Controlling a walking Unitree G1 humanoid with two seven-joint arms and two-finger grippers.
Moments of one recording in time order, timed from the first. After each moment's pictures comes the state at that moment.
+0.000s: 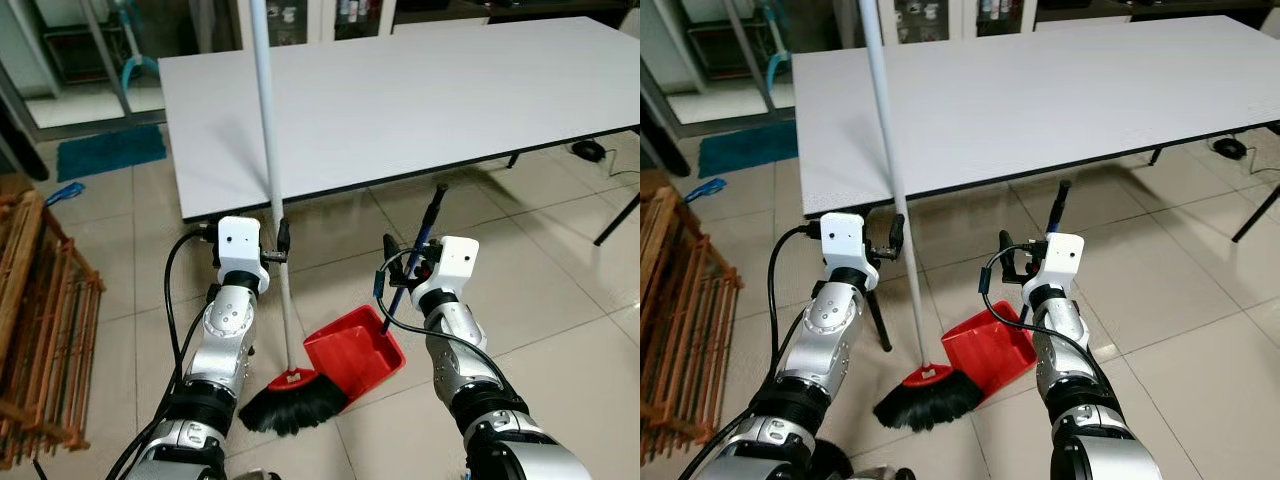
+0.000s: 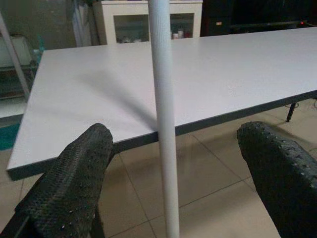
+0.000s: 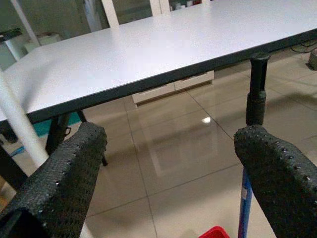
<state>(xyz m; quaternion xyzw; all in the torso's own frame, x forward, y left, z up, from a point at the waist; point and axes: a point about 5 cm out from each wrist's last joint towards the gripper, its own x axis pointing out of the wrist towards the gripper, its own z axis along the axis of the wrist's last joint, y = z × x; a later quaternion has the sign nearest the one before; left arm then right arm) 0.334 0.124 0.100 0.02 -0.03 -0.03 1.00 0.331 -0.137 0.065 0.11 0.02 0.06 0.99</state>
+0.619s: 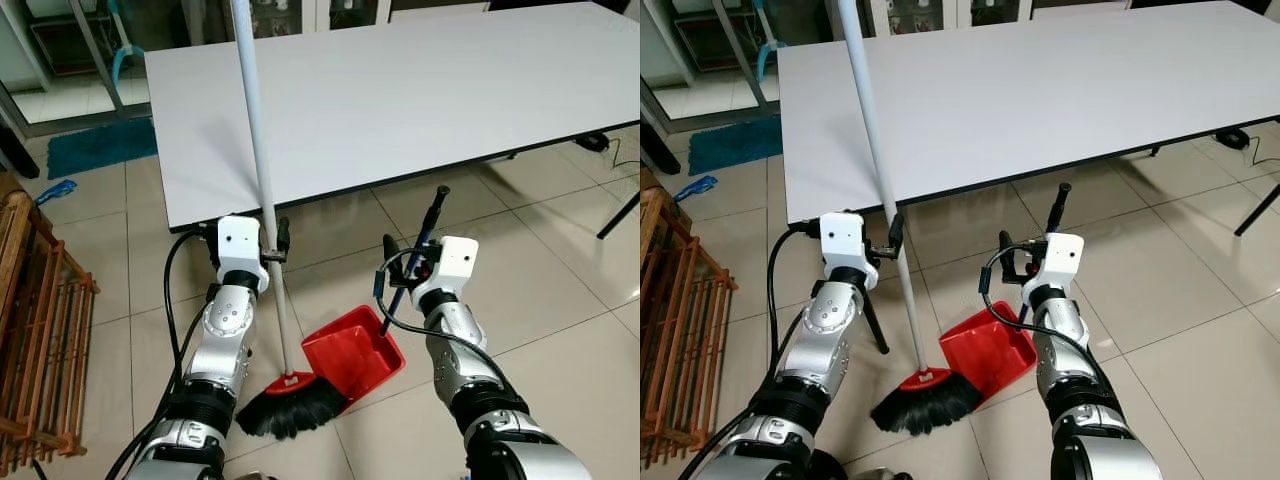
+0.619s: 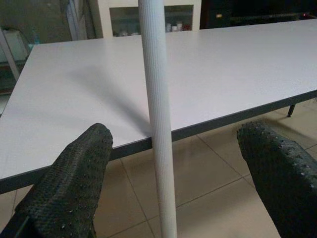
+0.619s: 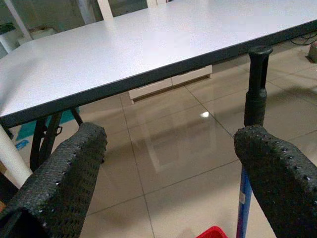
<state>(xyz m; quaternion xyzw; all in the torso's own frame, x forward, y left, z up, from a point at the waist) 0.334 0.124 0.100 0.02 -0.03 -0.03 1.00 0.331 -0.138 0.065 0.11 0.02 0.06 0.99</state>
